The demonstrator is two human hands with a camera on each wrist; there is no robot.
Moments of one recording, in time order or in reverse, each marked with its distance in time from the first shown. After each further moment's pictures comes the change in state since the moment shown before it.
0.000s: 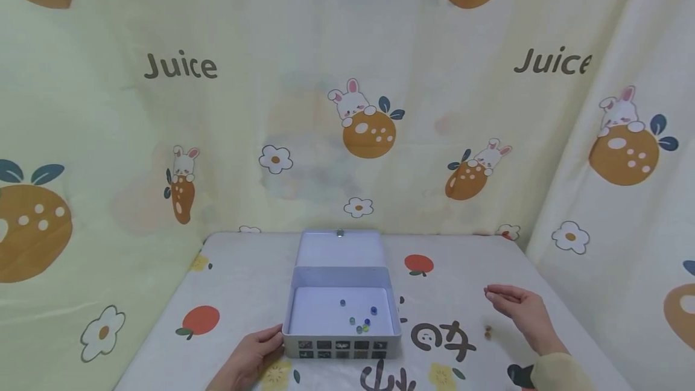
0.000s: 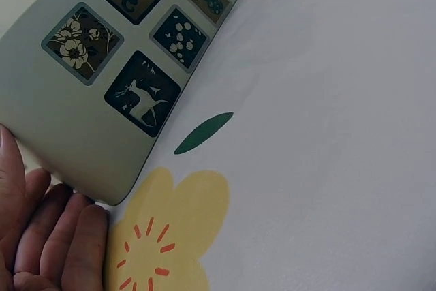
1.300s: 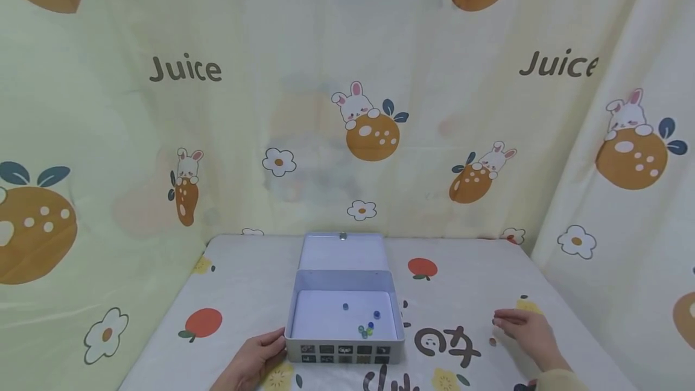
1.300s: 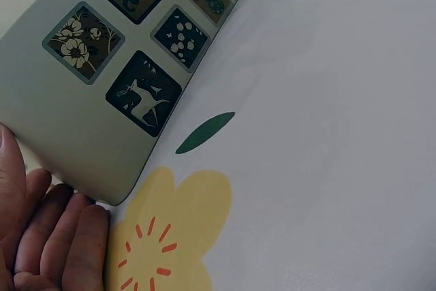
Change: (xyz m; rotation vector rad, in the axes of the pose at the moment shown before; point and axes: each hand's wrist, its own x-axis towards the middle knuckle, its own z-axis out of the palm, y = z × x) left_hand -0.001 0.001 -0.002 -0.033 -0.032 0.012; right_hand 0.002 0.027 0.009 -0.319 0.052 0.053
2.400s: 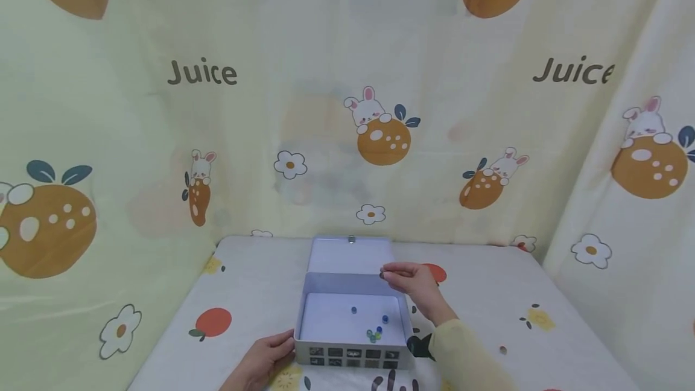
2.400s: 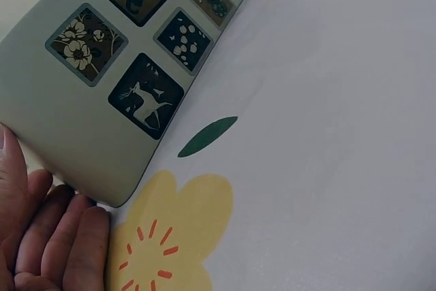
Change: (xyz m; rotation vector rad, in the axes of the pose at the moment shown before) left_hand 0.001 -0.001 0.001 0.013 0.021 -0.014; right_hand 0.006 -0.201 0.130 0.533 -0.232 -0.206
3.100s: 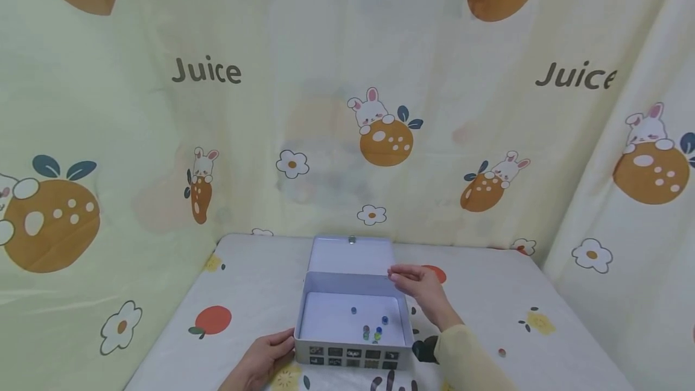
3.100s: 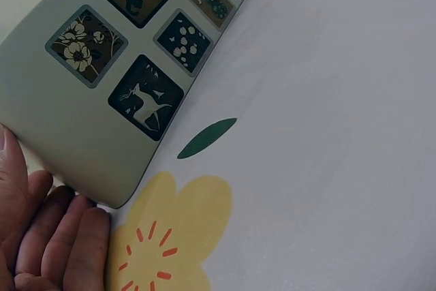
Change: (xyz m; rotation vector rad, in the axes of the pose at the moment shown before) left_hand 0.002 0.000 0.002 -0.026 0.007 0.018; right_hand -0.005 0.000 -0.007 -0.028 0.034 -0.004
